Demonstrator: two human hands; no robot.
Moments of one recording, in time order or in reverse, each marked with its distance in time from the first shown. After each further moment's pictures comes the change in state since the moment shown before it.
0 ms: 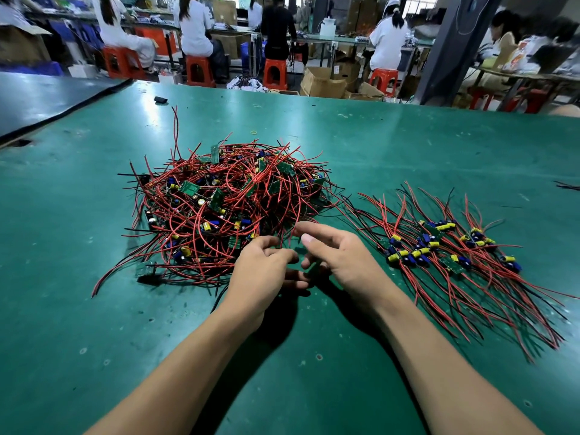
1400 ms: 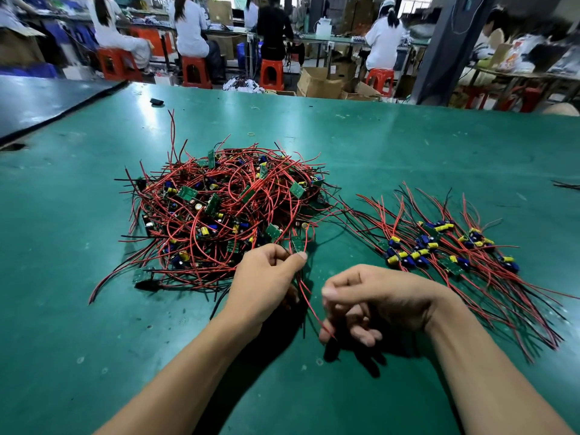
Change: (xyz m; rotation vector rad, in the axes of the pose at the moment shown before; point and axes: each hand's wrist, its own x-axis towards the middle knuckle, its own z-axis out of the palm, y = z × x) left_hand 0.000 -0.006 -0.007 0.368 -0.006 0.189; right_hand -0.031 -0.021 -0.047 -0.093 -0.640 0.404
